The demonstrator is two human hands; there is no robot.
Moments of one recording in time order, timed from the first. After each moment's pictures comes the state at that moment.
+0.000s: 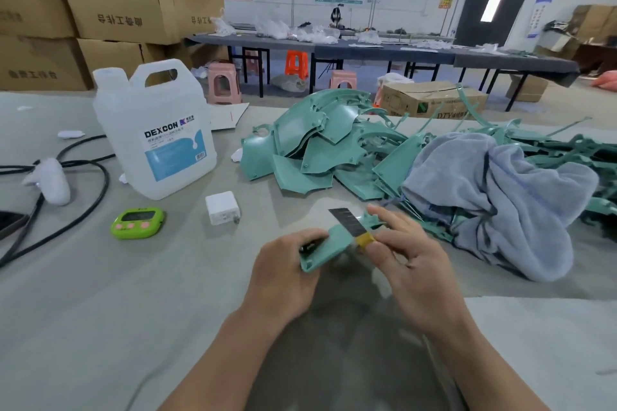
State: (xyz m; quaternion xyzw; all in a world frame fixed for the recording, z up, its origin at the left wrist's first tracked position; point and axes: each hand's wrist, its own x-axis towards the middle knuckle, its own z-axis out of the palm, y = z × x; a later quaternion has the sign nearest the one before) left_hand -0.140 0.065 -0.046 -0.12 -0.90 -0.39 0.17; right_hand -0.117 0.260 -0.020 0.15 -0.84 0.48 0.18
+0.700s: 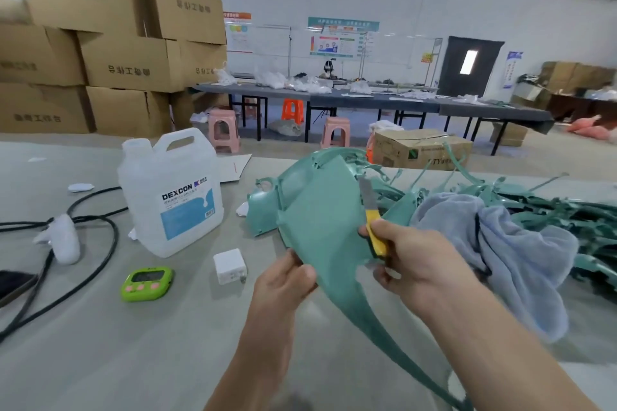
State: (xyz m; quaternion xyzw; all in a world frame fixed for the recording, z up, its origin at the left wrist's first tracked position) left_hand -0.138 0.055 -0.004 -0.20 -0.54 -0.82 0.05; right_hand -0.149 0.219 0.094 -0.19 -0.62 0.76 -0.01
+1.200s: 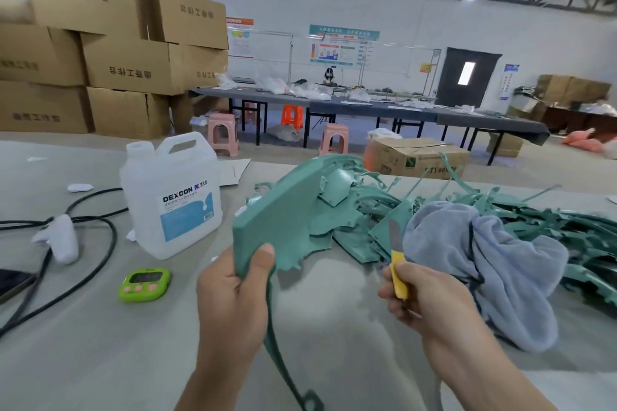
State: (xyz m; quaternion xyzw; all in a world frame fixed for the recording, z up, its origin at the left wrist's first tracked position) left_hand -0.124 0.029 0.026 -0.02 -0.67 -0.64 0.38; right_hand -0.121 0.250 0.052 -0.17 -0.67 0.73 0.04
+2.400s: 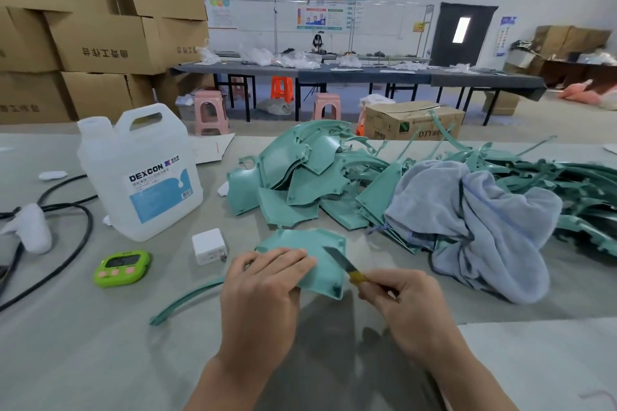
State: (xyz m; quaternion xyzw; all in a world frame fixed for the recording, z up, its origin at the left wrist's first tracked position) left_hand -0.131 0.059 -0.023 -0.20 -0.88 -0.22 0.36; right_hand -0.121 0.274 -0.024 0.03 -0.86 0.49 0.11
